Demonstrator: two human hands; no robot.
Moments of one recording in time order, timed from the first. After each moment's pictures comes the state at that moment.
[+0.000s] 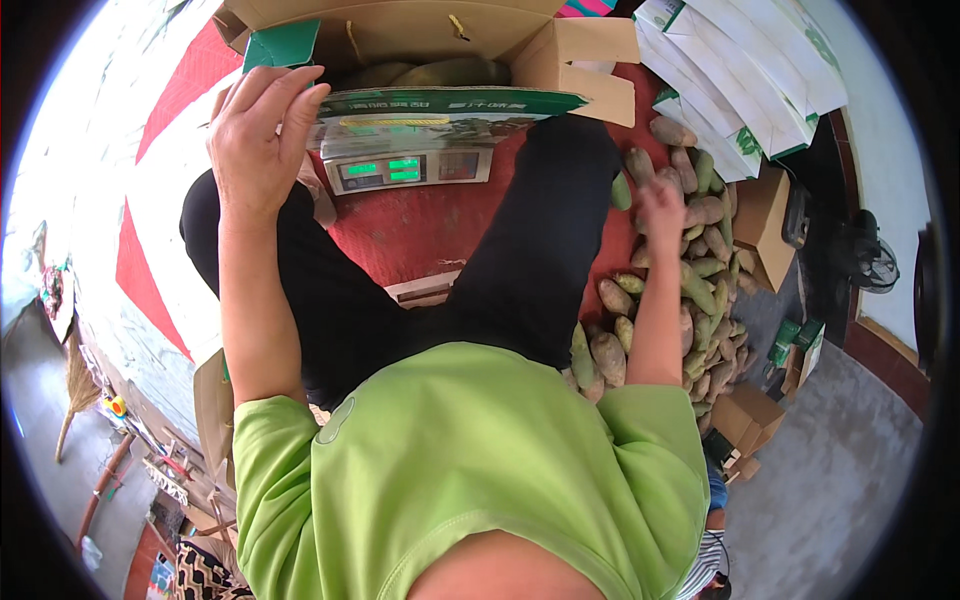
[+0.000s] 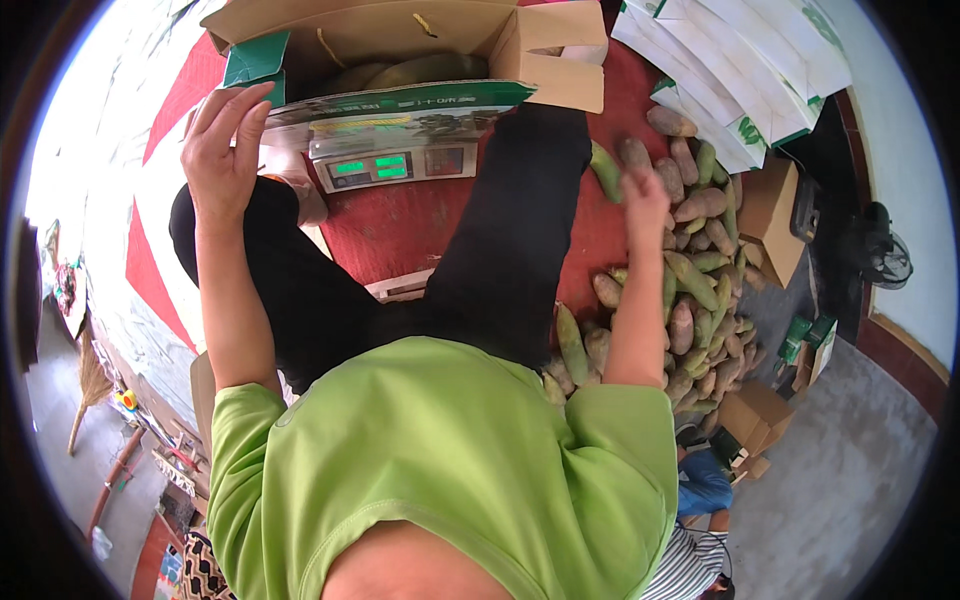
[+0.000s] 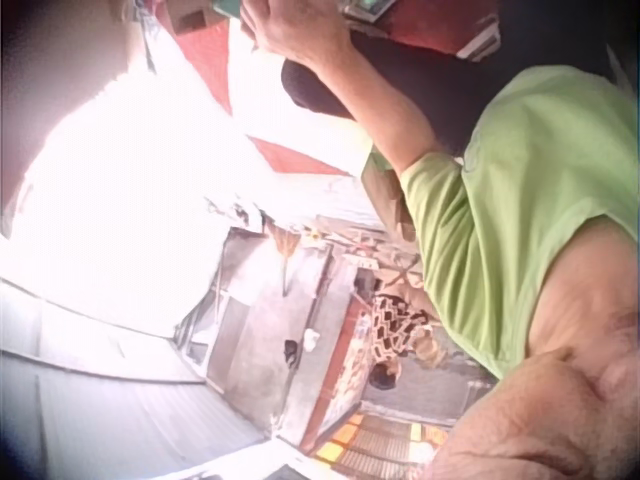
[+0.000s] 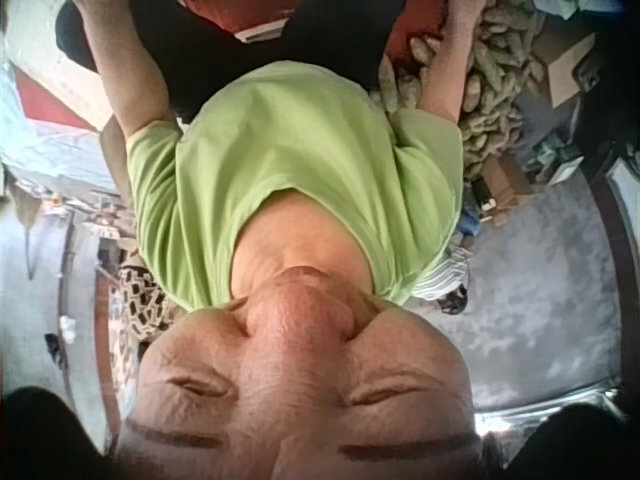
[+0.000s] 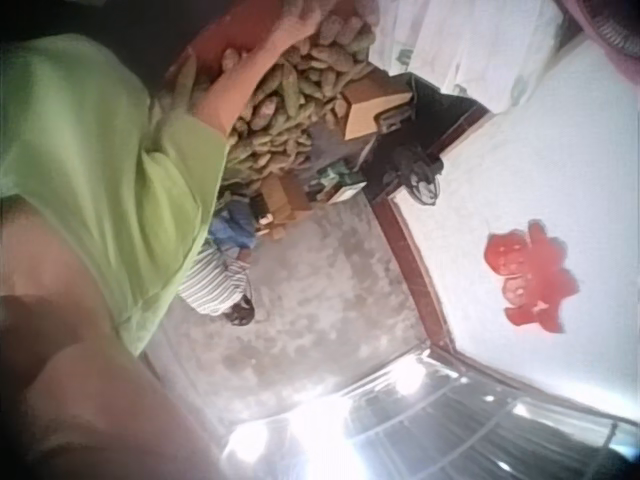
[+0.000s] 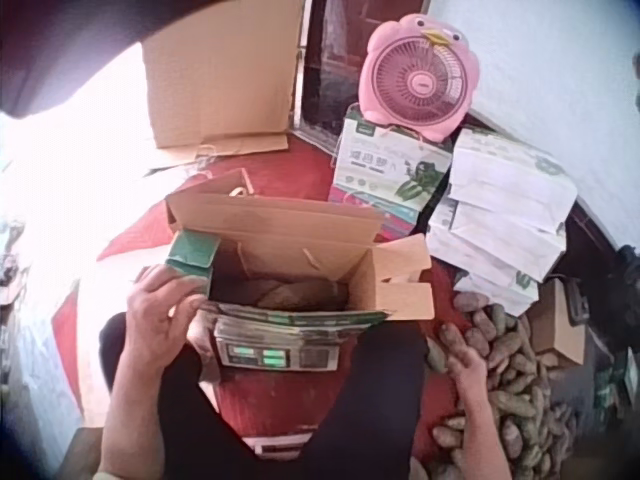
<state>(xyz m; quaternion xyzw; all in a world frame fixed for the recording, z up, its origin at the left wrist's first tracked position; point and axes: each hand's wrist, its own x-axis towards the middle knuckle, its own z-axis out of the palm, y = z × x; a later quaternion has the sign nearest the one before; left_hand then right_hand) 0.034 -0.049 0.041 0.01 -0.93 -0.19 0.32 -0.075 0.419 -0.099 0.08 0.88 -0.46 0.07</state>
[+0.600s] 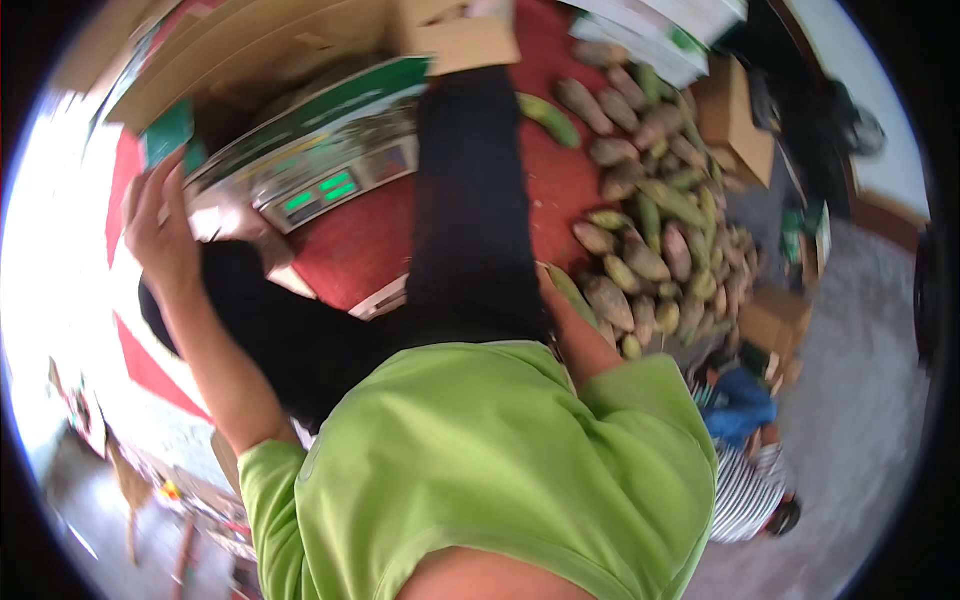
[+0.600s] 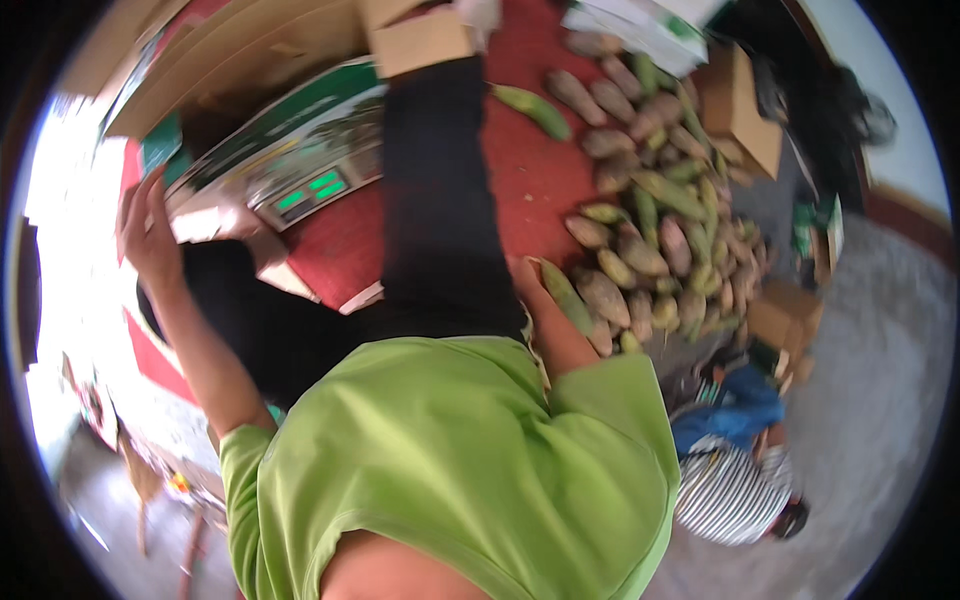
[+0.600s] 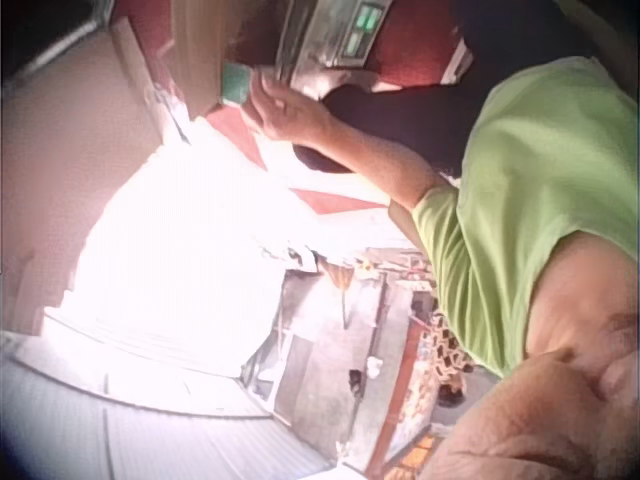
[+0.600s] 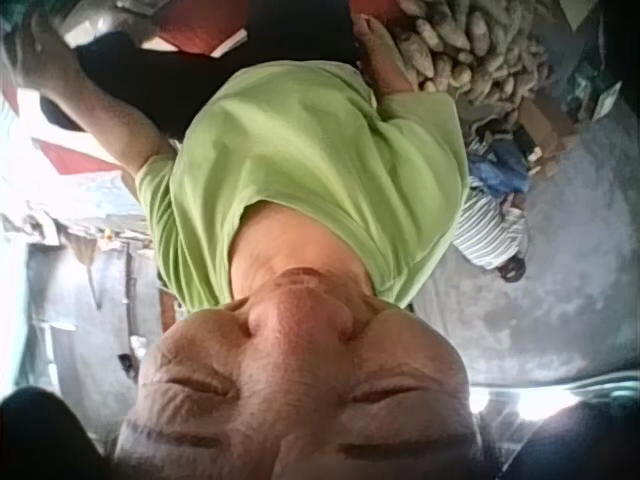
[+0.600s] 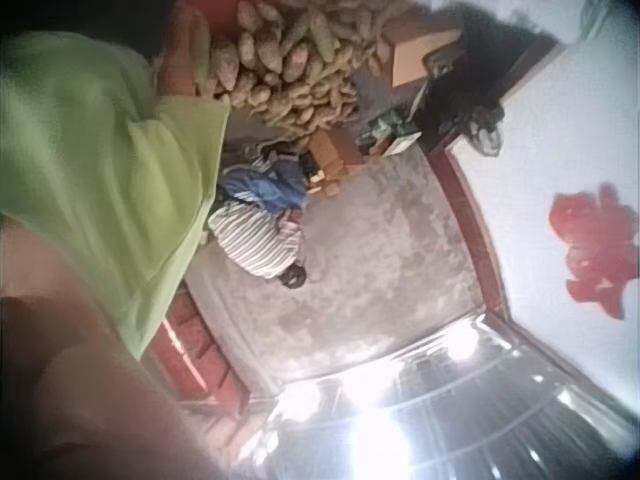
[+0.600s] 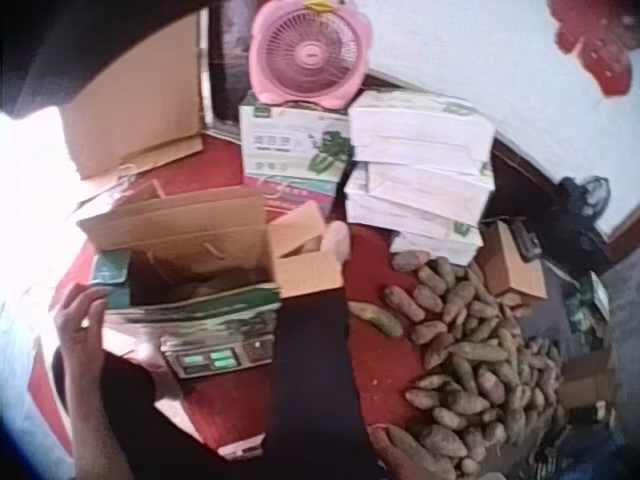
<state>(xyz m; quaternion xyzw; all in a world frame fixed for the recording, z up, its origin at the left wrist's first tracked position) 0.021 -0.051 0.021 -0.01 -0.92 -0.24 0.29 0.200 0.508 -0.436 0.09 0.74 -0.60 0.29</state>
